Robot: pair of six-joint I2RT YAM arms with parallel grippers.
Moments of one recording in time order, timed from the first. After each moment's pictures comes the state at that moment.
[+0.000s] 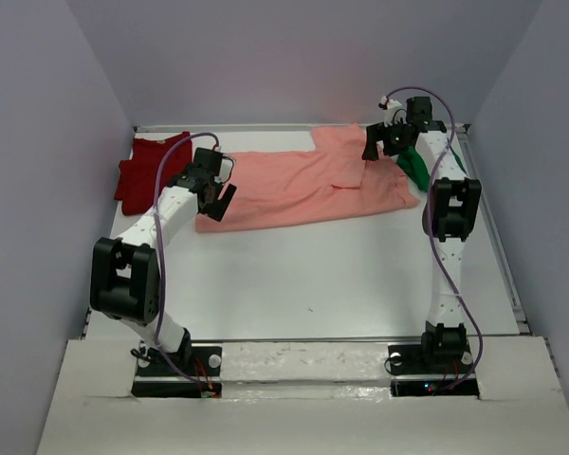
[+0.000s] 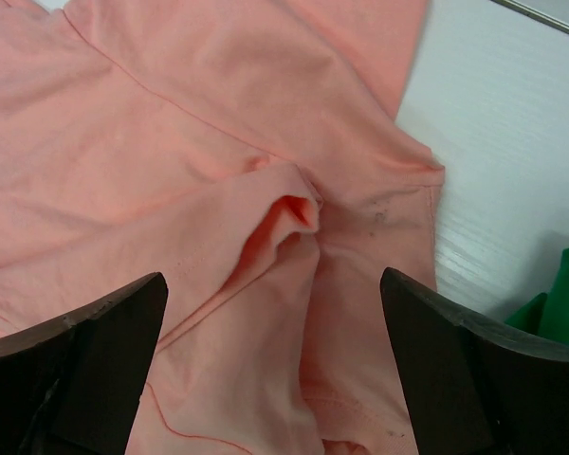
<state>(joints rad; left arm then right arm) -0.27 1.58 1.20 -0.58 -0.33 0.27 -0.01 2.54 2.38 -0.70 -0.52 -0.26</state>
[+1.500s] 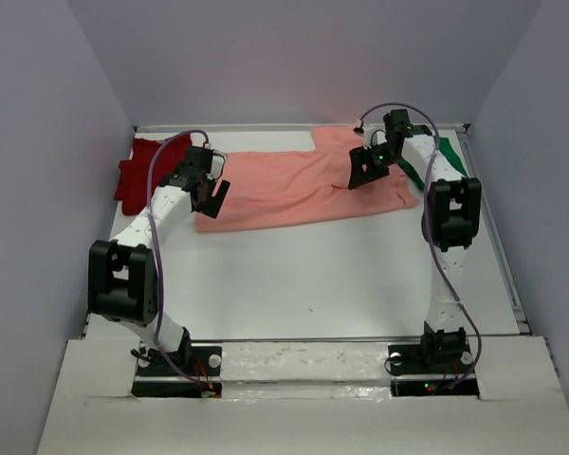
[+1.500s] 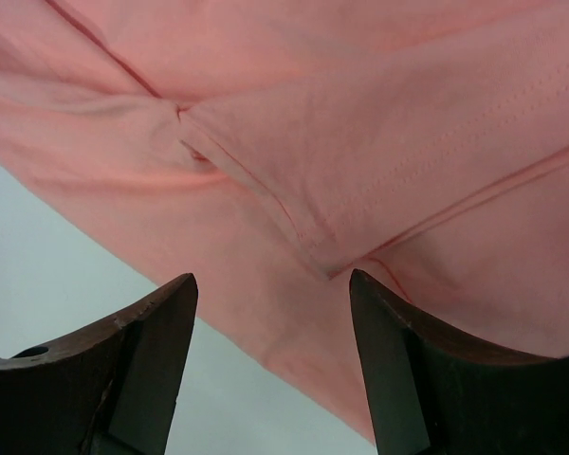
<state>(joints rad) -0.21 1.57 1.20 -0.57 -0.30 0.25 0.10 2.29 2.03 -0.90 -0.58 -0.31</state>
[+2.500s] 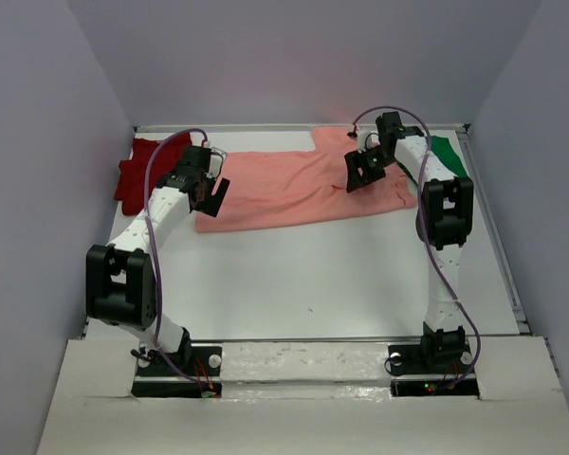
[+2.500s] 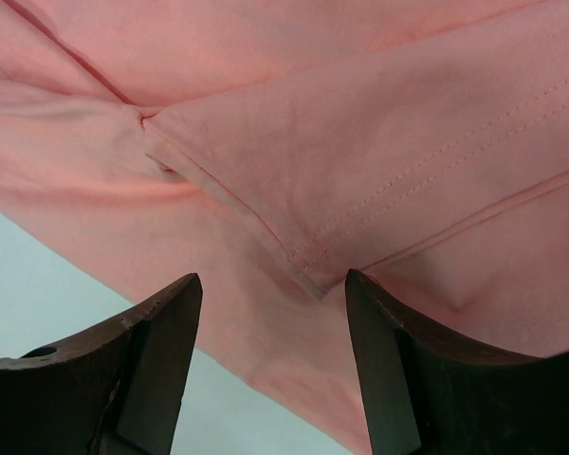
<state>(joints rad) -0.21 1.55 1.20 -0.56 -0.28 0.25 0.14 2.35 2.09 -0.93 -0.51 -0.32</state>
